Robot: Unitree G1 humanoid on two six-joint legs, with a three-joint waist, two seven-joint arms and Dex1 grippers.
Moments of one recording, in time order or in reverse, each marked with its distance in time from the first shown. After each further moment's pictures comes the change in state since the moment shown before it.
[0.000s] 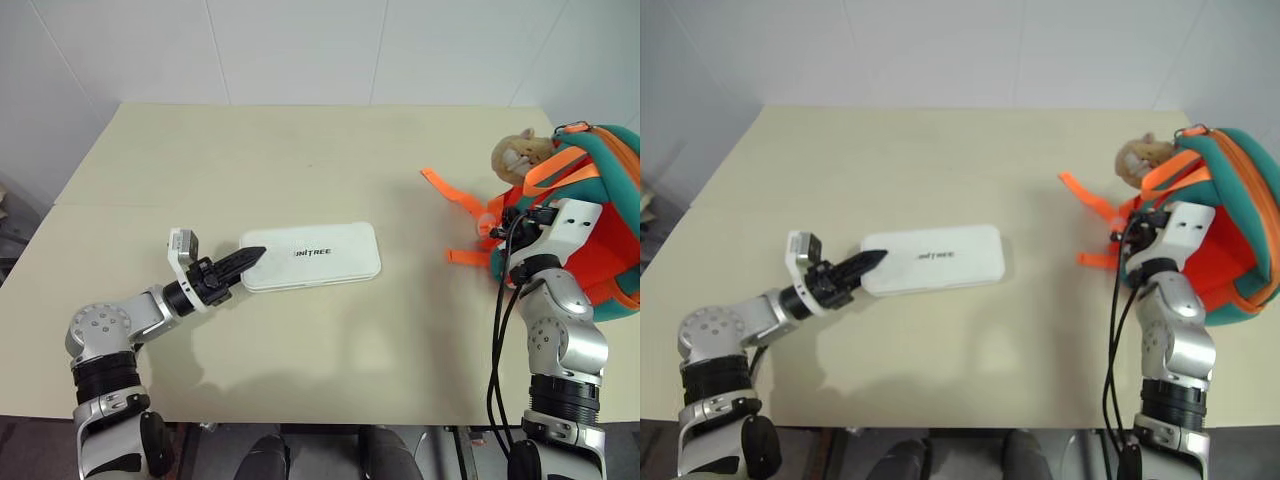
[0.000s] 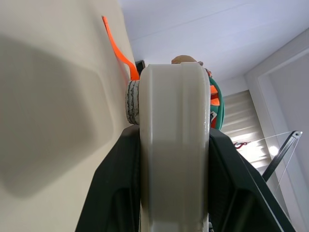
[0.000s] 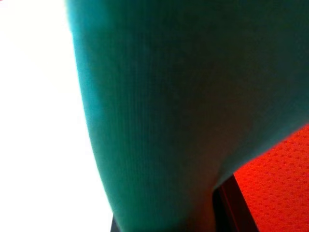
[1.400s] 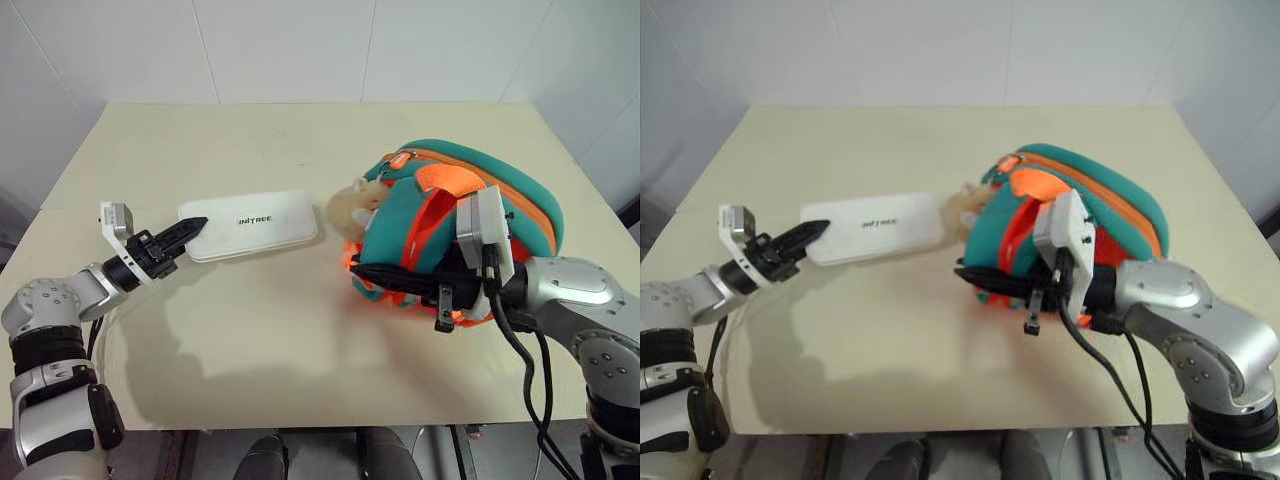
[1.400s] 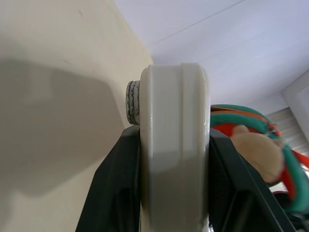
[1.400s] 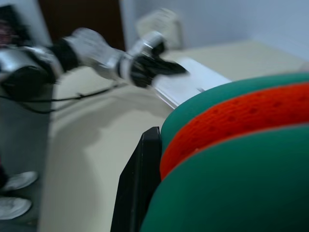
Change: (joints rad) left arm -0.140 0.276 -0.060 0.345 0.170 -0.232 -0.238; right arm -0.077 -0.383 0.288 -0.682 0.592 0.461 0.592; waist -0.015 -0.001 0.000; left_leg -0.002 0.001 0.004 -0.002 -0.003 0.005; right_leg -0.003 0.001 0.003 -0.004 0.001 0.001
